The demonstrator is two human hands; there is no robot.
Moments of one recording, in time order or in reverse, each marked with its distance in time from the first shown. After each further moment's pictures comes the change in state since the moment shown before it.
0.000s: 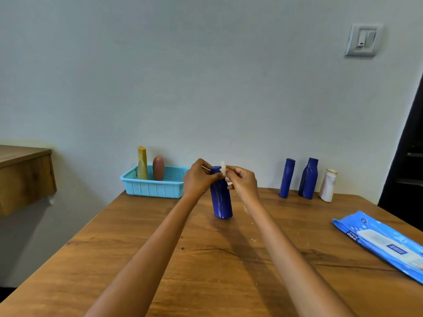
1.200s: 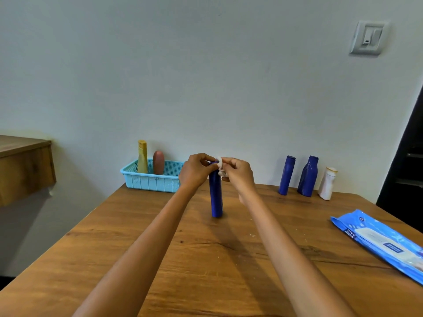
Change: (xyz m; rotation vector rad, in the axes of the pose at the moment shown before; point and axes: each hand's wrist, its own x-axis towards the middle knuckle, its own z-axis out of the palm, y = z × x) left_hand 0.005 0.002 -0.012 -0.003 -0.051 -0.011; right_hand 0.001 -0.021 0.009 -0.016 -0.030 0.063
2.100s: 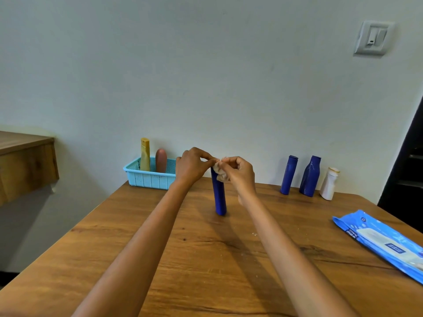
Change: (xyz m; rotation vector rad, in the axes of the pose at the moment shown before) left_hand 0.005 0.002 -0.020 0.251 0.007 0.140; right_hand -0.005 0.007 0.008 -0.014 0.117 -0.052
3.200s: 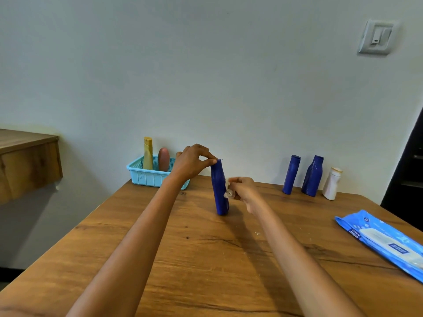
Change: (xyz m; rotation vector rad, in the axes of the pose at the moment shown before) left_hand 0.008 -0.011 -0.016 0.093 -0.127 0.135; right_hand 0.003 0.026 -0.009 -0.065 -0.179 0.427
